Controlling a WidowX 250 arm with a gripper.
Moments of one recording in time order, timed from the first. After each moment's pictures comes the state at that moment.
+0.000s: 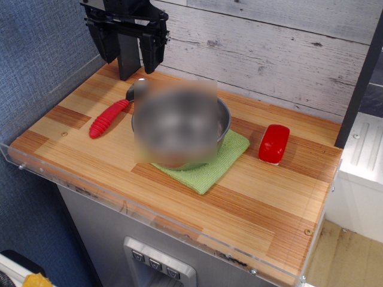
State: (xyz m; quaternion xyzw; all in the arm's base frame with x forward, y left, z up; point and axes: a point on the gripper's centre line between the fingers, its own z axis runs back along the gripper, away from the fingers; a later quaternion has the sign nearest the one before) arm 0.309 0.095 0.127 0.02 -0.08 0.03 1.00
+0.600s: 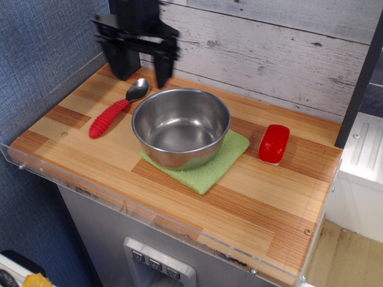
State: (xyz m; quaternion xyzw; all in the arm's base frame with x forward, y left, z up) arm 0.312 0.071 0.110 0.01 -0.07 0.03 1.00
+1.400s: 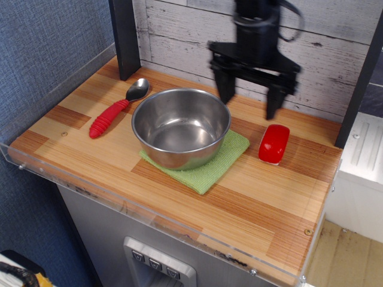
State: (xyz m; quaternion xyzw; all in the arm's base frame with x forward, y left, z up) arm 0.343 -0.057 0.088 -0.02 -0.08 -0.06 0.99
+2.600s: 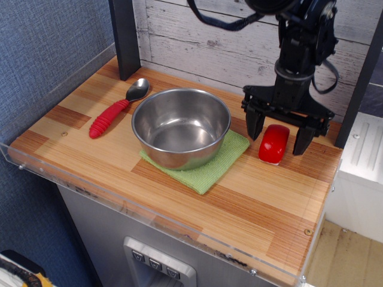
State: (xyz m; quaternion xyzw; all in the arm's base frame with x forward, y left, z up) arm 0.361 -0.081 0.030 0.01 -0.06 -0.01 1.00
